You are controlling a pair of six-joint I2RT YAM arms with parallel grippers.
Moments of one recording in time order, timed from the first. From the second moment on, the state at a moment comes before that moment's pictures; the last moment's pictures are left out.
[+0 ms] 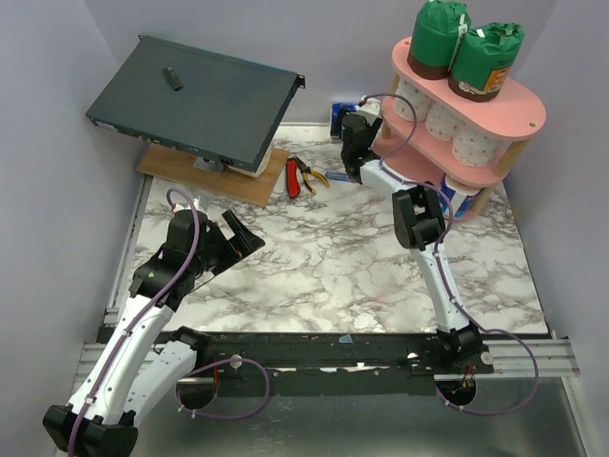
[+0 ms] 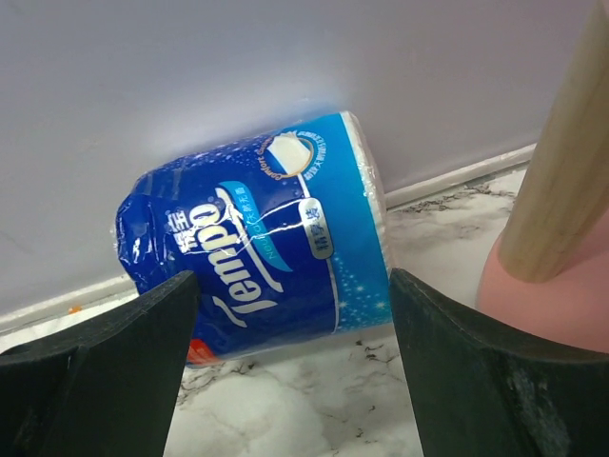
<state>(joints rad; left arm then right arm) -0.34 0.73 0.79 -0.71 0.14 -0.86 0.40 2.63 2.16 0.35 0.58 0.30</state>
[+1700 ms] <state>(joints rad) -0.34 0.45 0.74 -0.77 0.06 -0.87 0.50 2.20 1.48 0.55 -0.12 0.88</state>
